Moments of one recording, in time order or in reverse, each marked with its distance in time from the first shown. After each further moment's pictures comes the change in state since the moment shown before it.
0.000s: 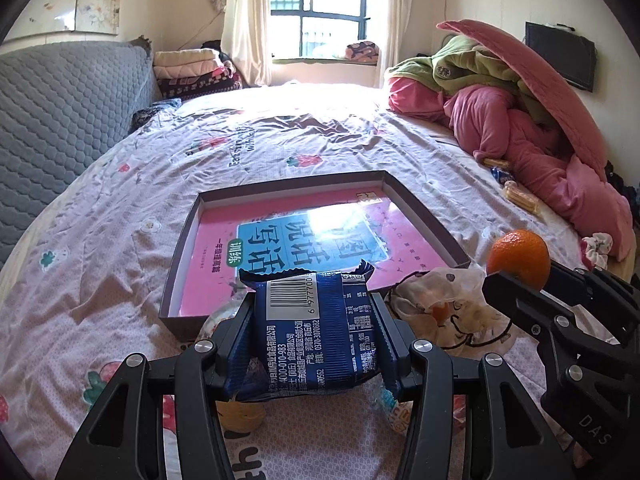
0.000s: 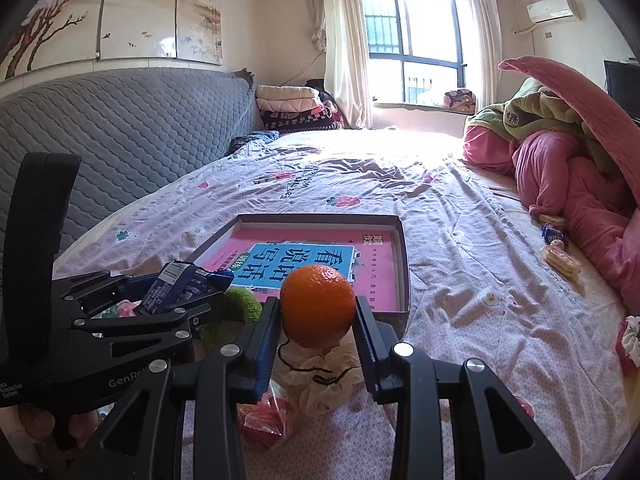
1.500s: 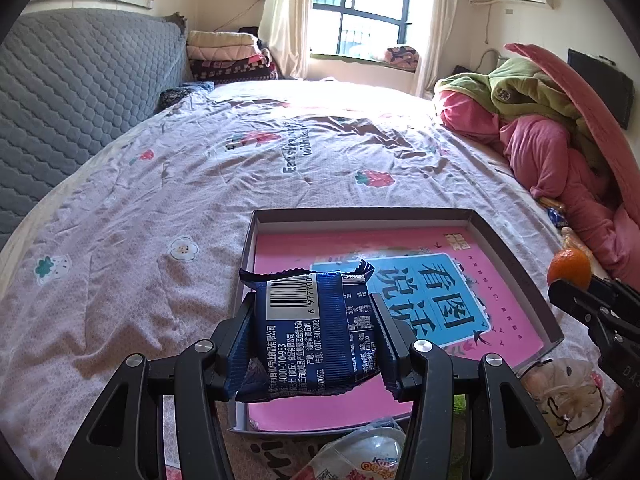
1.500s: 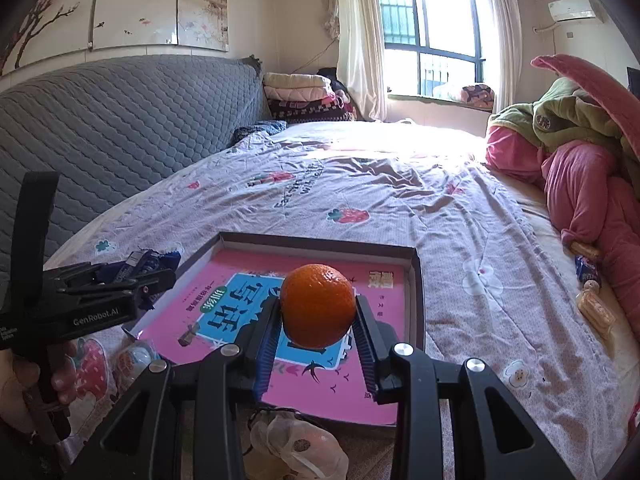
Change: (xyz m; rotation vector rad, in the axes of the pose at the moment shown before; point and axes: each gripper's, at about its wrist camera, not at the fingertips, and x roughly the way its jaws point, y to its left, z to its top) left arm 0.081 0.094 0.050 -0.124 0.020 0.056; right arm 0.095 -0.026 0.053 -0.025 0.059 0.039
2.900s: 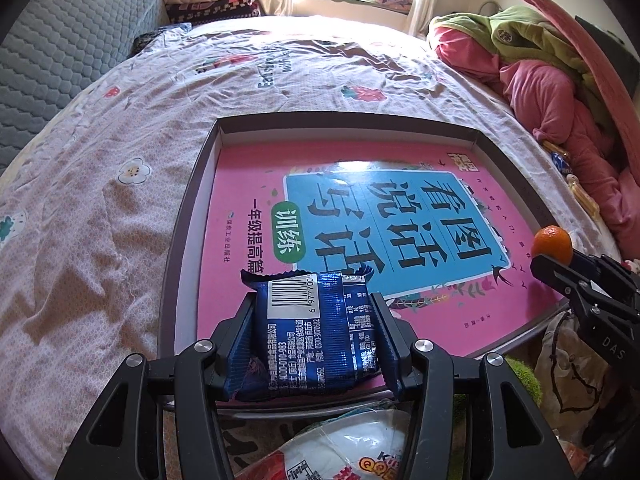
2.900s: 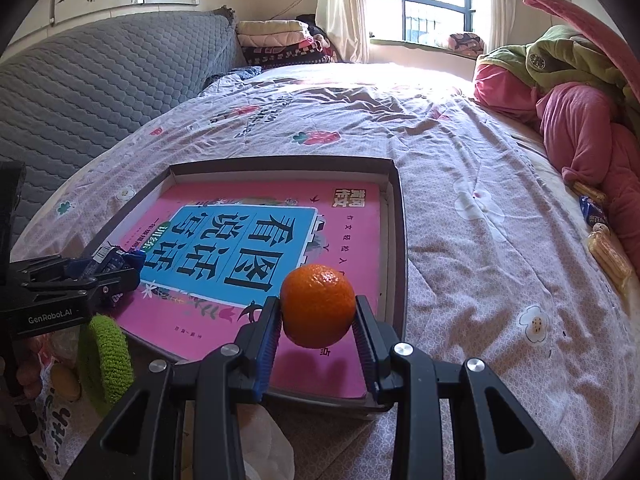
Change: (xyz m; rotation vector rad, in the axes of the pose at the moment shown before) left arm 0.054 -0.013 -0.031 0.024 0.232 -0.040; right arm 0.055 -0.030 -0.034 0.025 0.195 -0.038
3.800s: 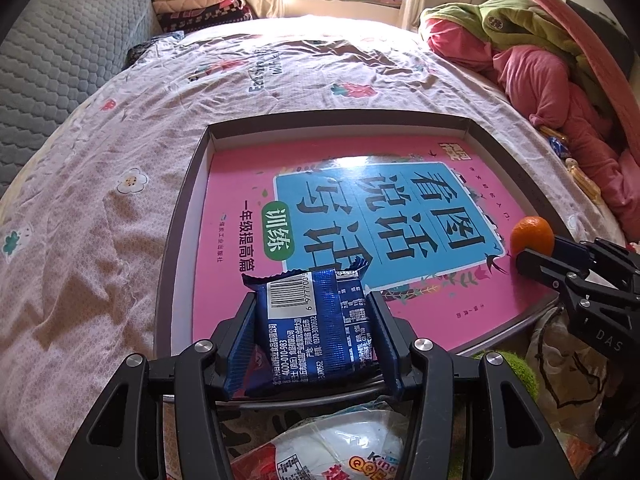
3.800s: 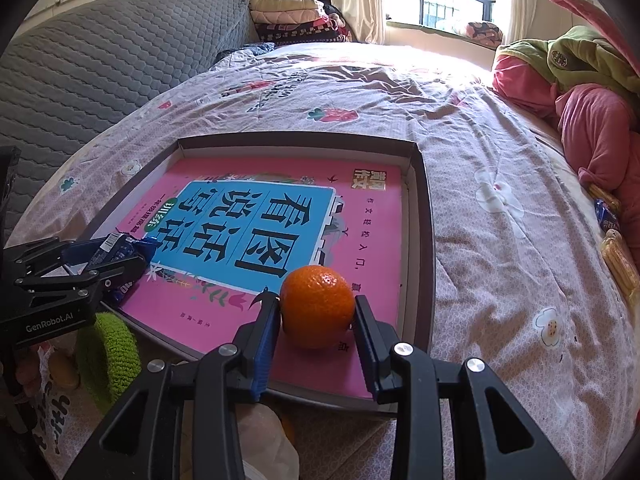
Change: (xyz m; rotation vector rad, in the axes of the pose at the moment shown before) left arm -0.005 -0.011 -0.002 0.049 0.008 0.017; right arm 0.010 0.006 0.003 -0.031 0.077 0.020
